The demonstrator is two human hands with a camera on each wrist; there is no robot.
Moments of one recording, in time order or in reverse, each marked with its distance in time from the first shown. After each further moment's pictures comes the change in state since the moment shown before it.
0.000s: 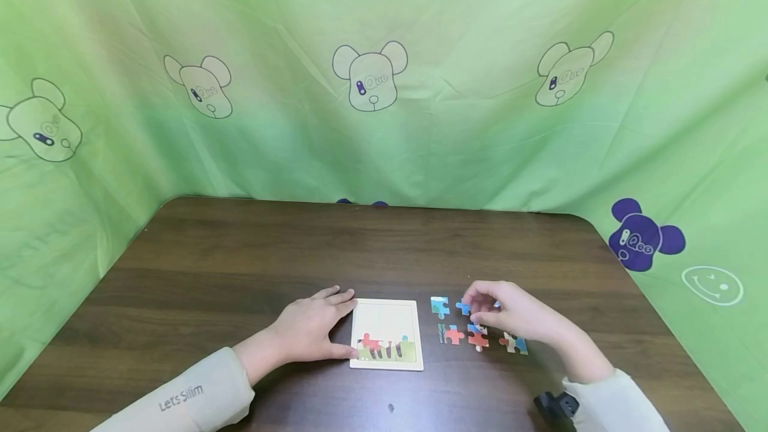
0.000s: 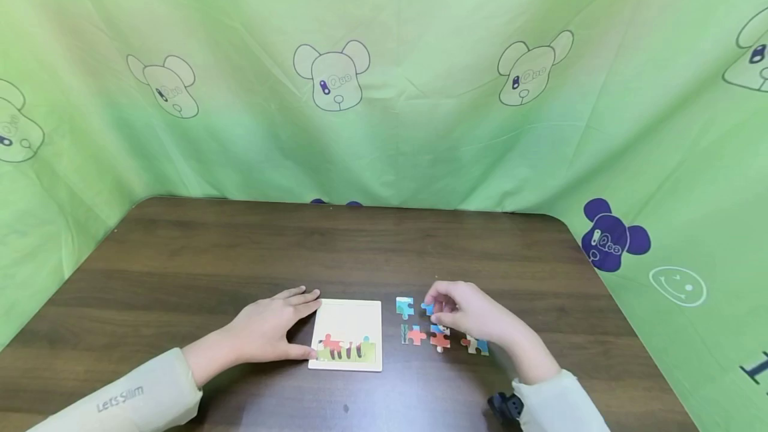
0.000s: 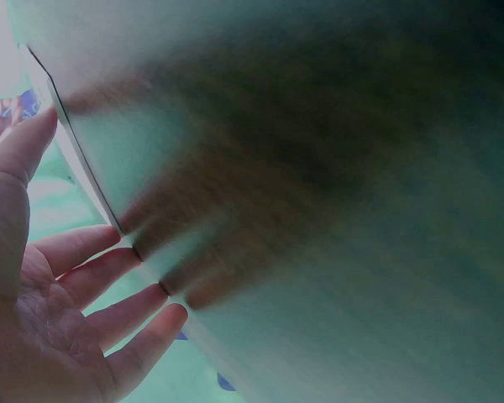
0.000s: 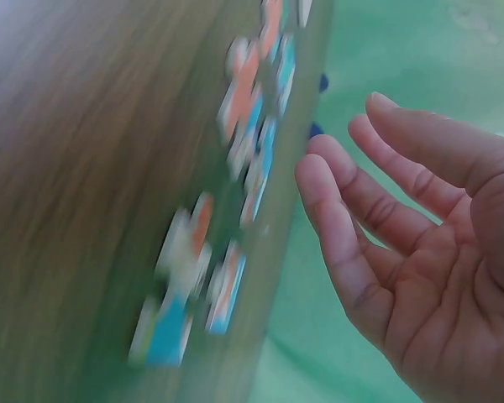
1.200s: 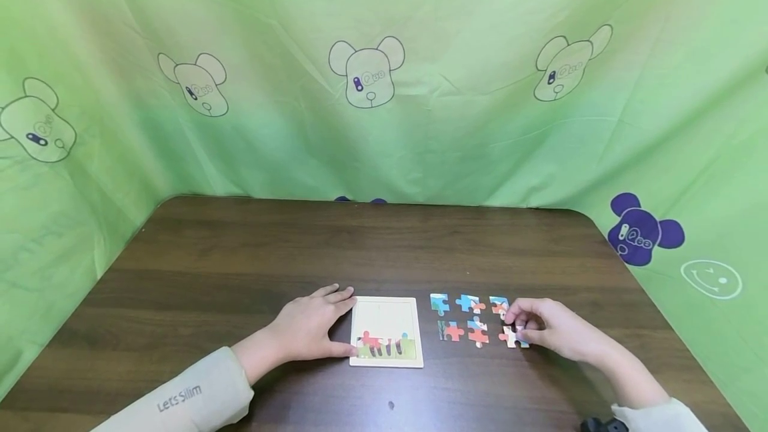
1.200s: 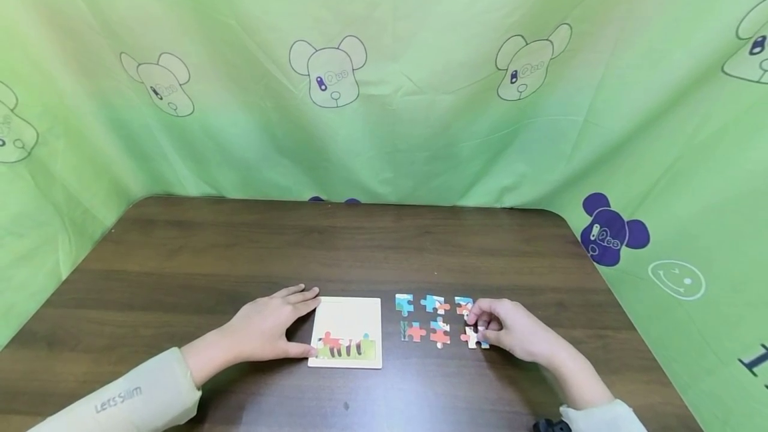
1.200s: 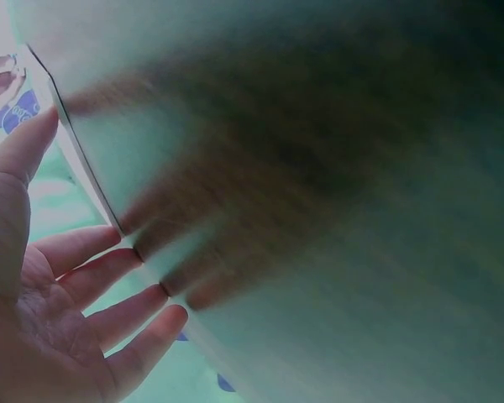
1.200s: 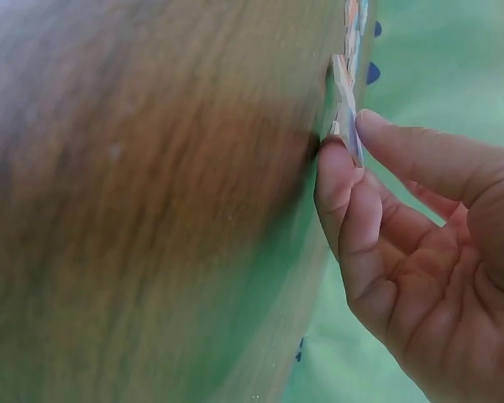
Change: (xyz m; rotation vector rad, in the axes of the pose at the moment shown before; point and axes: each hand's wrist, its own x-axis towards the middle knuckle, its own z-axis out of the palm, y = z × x) left_hand 0.001 -0.003 0.004 0.014 0.015 0.010; right_hand -0.055 0.047 -0.003 -0.012 0.060 -0.004
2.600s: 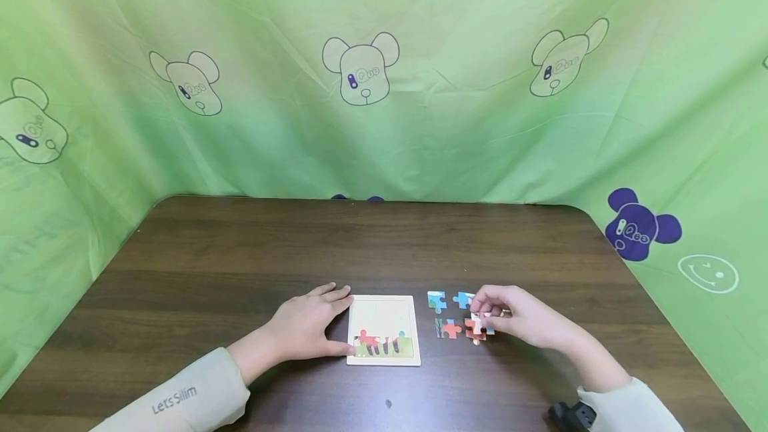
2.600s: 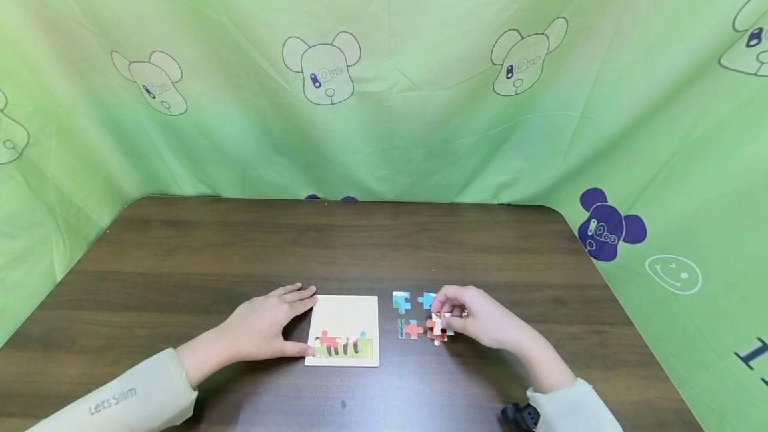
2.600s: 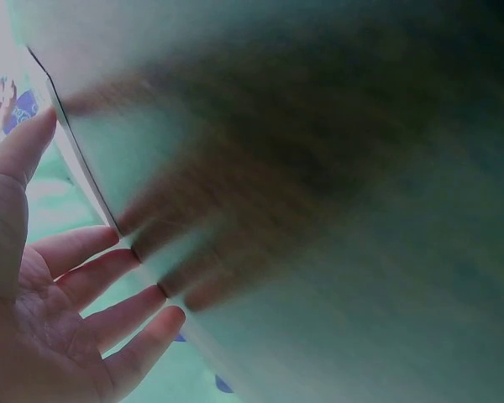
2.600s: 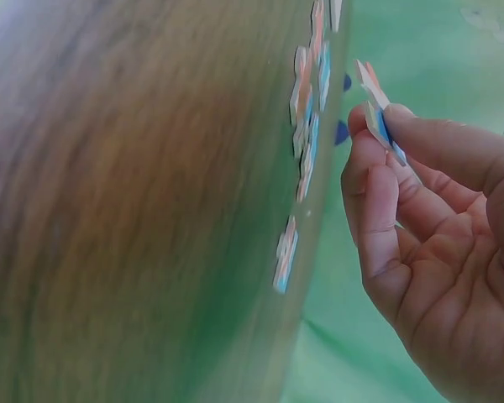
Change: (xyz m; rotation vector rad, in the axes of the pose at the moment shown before) left_hand -0.001 0.001 -0.002 -0.021 0.002 0.002; right_hand 0.033 -0.034 0.010 0.109 -0.032 -0.004
